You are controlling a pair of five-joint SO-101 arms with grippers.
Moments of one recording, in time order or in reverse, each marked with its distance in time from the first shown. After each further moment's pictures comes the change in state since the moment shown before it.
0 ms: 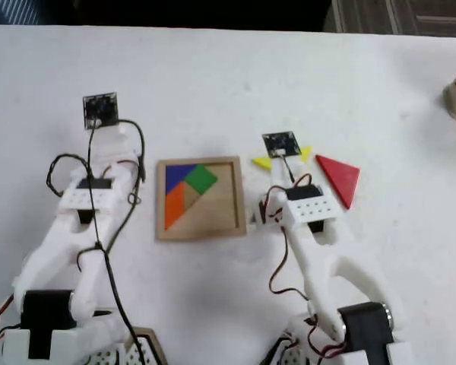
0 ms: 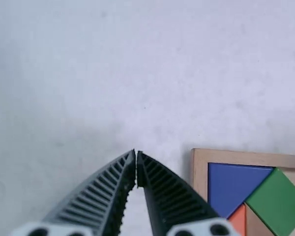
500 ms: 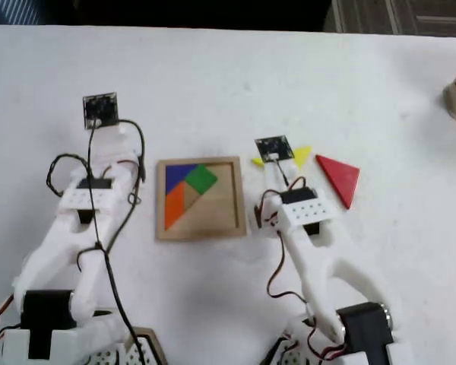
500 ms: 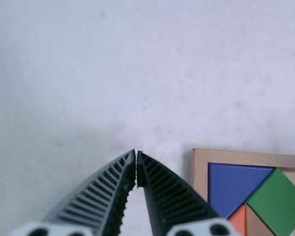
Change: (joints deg) left arm 0.0 0.0 0.0 0.0 0.0; right arm -2.2 0.0 0.6 0.5 0.0
